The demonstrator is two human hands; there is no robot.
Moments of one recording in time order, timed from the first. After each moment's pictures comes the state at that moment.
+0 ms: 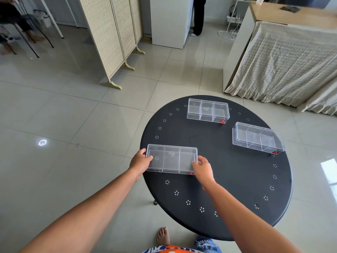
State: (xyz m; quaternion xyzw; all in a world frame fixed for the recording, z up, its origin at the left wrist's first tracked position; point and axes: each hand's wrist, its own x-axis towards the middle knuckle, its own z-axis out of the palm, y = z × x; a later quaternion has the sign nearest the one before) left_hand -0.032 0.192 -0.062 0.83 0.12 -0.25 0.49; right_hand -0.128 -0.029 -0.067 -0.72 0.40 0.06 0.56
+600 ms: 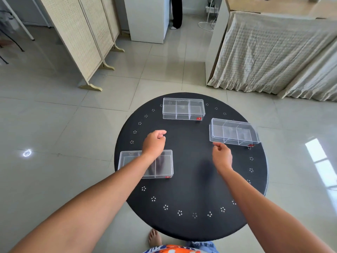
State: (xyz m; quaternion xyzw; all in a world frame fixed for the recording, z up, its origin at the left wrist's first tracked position) left_hand -0.012 0.035 -0.017 0.86 -0.03 -0.17 0.47; right_hand -0.133 -0.178 -0.042 -0.74 0.48 -0.09 0.46
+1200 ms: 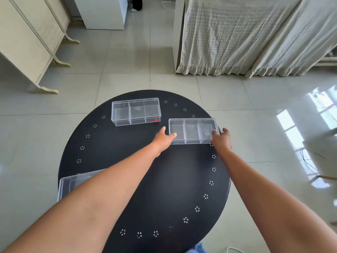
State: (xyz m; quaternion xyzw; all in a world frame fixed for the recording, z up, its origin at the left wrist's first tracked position) left_hand -0.016 -0.178 -0.036 0.80 -0.07 -0.42 0.43; right_hand -0.142 -0.371 -0.051 -0.69 0.57 -0.07 0.44
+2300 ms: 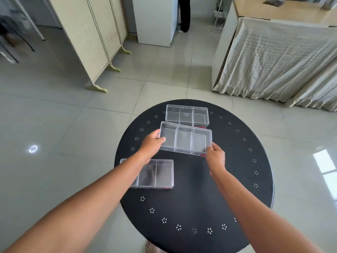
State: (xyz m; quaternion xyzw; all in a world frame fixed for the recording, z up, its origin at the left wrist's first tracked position) left_hand 0.020 0.032 0.003 0.80 -0.03 -0.26 0.53; right_hand -0.090 -0.173 -0.031 -0.68 0.44 -0.09 0.57
